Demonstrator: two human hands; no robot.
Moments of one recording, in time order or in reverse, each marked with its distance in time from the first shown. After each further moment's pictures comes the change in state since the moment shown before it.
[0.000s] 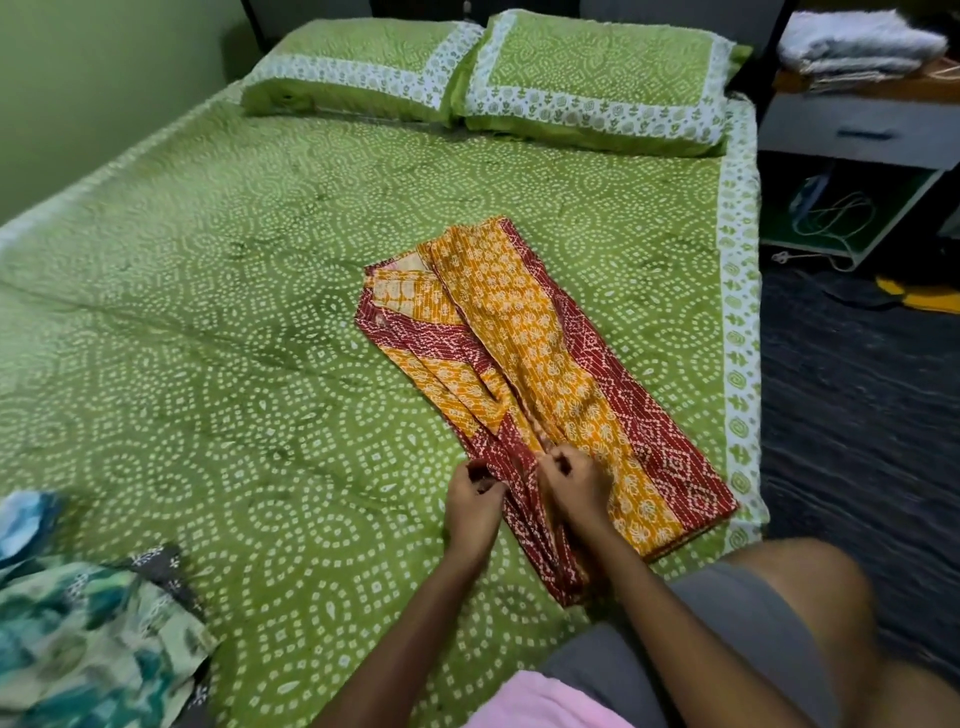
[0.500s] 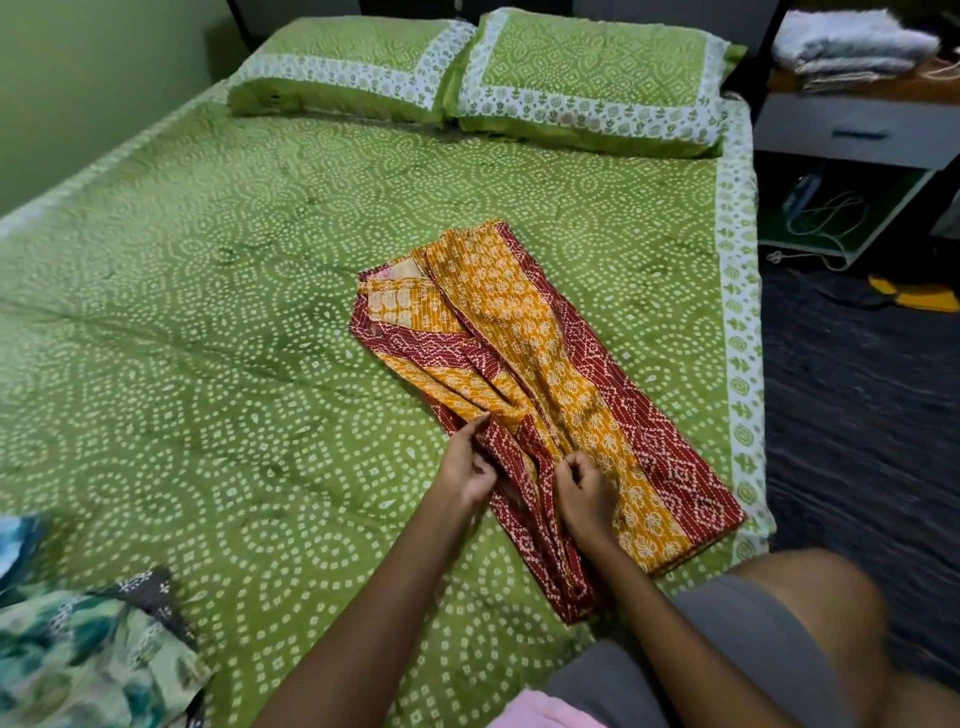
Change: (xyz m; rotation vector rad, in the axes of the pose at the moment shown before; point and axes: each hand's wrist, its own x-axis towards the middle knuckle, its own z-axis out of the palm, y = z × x) left_hand 0.063 0.054 -0.006 -0.924 -0.191 -0.555; right_hand 0.003 0.003 0.007 0.176 0.112 0.067
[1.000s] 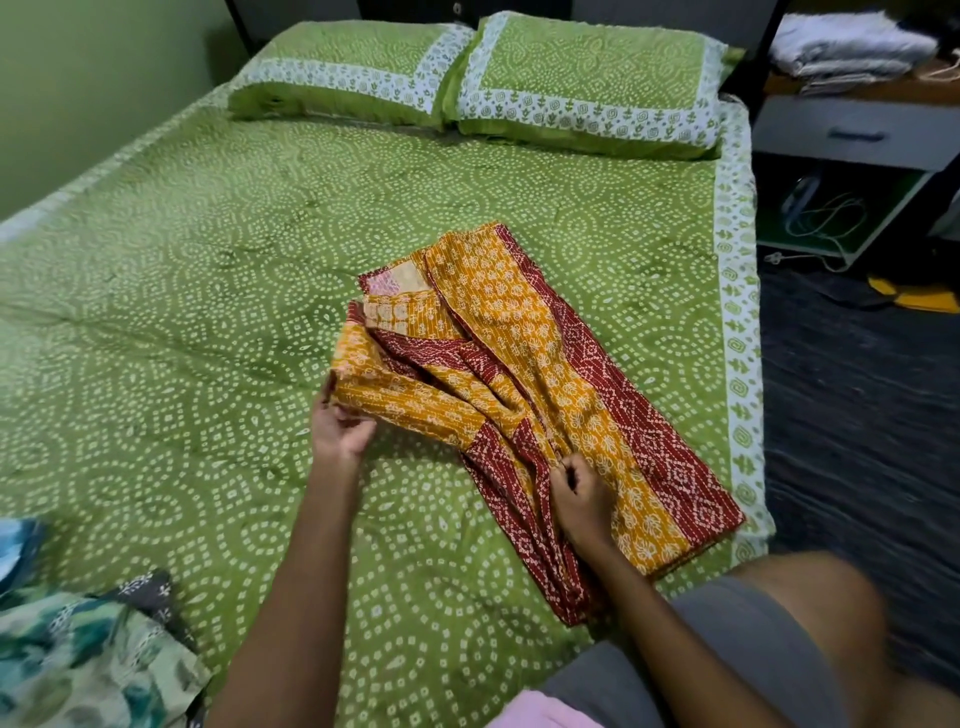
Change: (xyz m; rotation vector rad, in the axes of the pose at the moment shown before) left_hand -0.005 0.117 -0.047 -0.292 -0.048 0.382; right_hand 0.002 0.008 0.003 -0.089 -0.018 -0.071
